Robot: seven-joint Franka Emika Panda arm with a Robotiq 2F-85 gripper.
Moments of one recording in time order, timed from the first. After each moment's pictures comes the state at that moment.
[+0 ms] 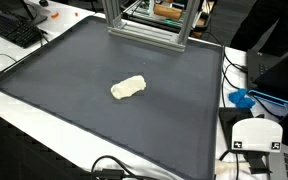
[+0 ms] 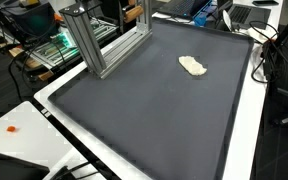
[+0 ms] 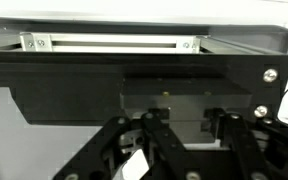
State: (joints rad) arm 0.21 -0.70 0.21 -2.59 0.11 1.92 0.25
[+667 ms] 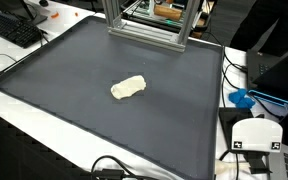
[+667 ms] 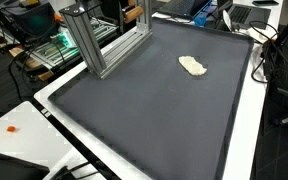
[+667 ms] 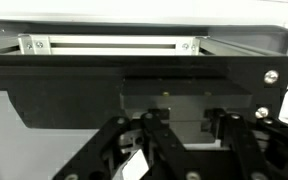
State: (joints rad) arm 0.21 -0.71 0.20 -2.60 0.11 1.92 0.25
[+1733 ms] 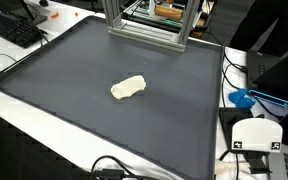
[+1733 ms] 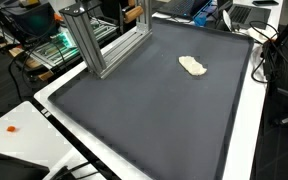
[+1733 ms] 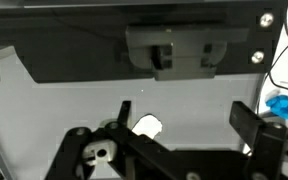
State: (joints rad) arm 0.16 -0.66 0.19 -2.51 0.11 1.98 0.24
